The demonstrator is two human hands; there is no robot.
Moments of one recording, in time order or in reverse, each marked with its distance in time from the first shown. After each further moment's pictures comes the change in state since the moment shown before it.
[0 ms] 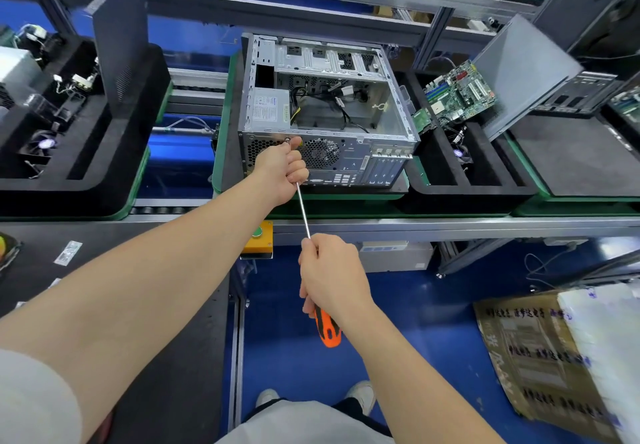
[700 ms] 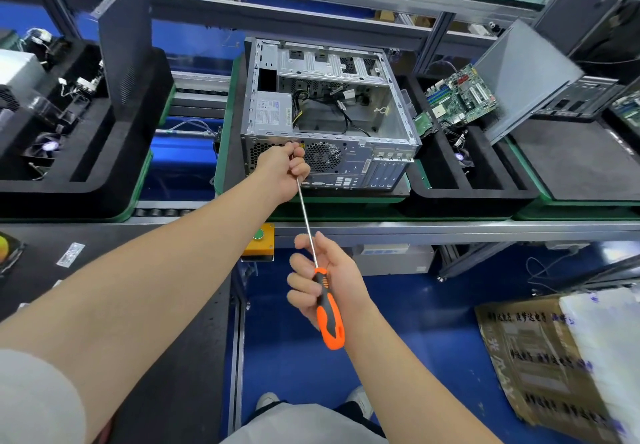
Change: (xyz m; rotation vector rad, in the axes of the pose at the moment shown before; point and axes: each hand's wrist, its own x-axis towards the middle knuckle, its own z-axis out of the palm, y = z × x) left_hand 0.005 0.005 0.004 -0.104 0.051 0.001; right_hand 0.007 0.021 0.014 1.533 -0.637 0.253
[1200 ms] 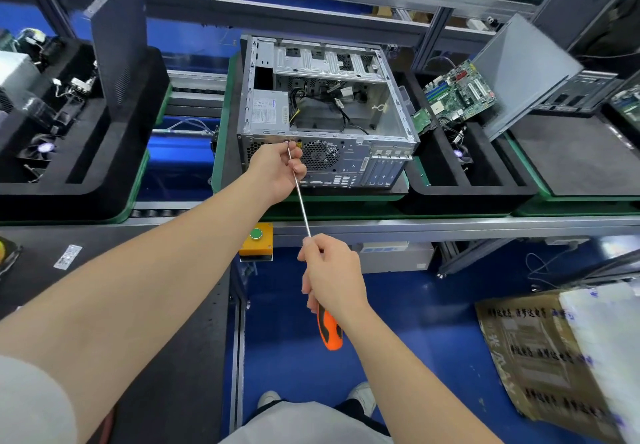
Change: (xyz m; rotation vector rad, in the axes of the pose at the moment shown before) left_hand 0.001 0.004 -0.006 0.084 -0.048 -0.017; right_hand 0.004 -0.004 -0.002 -1.299 0.596 -0.347
